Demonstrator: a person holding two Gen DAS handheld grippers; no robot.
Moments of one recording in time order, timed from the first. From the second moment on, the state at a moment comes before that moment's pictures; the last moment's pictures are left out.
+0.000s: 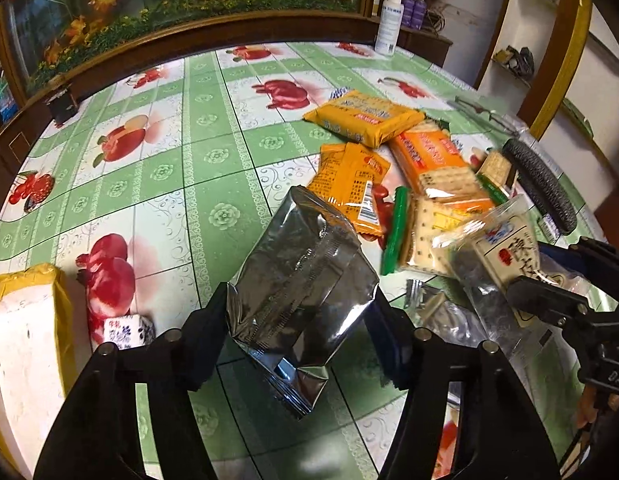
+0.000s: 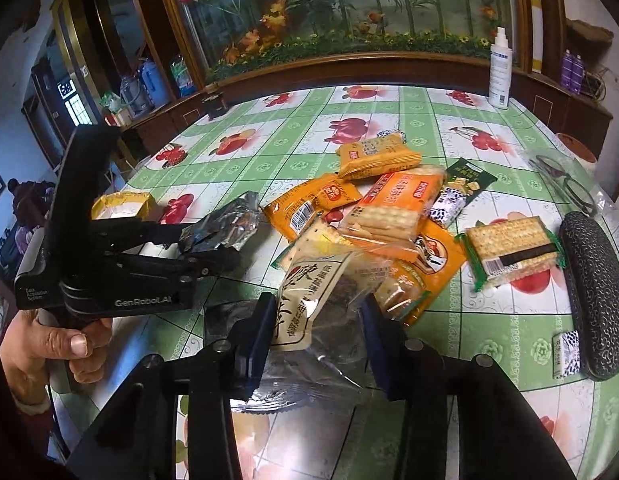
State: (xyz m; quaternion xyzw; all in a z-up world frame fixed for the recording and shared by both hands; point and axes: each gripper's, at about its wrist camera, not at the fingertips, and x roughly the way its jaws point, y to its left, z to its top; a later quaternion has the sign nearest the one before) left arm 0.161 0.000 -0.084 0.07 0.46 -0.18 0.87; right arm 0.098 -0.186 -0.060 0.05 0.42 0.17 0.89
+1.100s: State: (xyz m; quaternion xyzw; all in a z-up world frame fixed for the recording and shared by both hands) left arm 0.013 0.167 -0.013 -0.05 0.36 0.05 0.93; right arm 0.043 -0.078 -0.009 0.04 0.36 0.31 0.88
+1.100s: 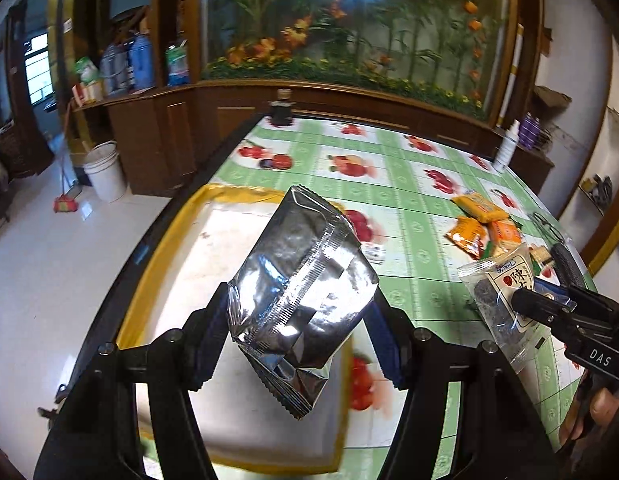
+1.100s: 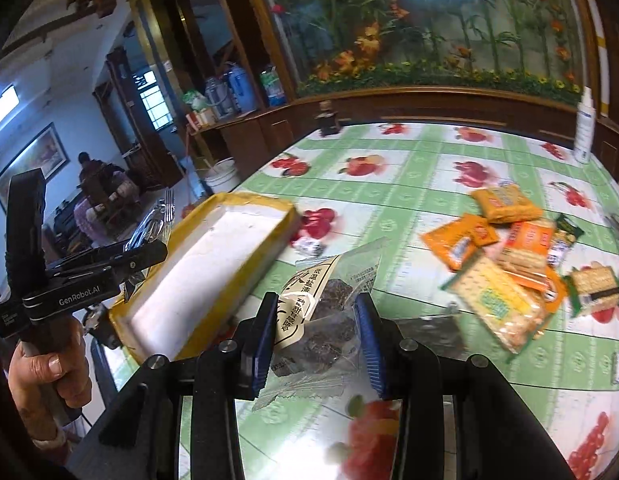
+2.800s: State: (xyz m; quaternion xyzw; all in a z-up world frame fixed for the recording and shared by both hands) left arm 0.007 0.214 -0.068 -0.06 0.43 0.09 0.90; right arm 0.050 0.043 -0.023 0.00 0.37 0.37 0.85
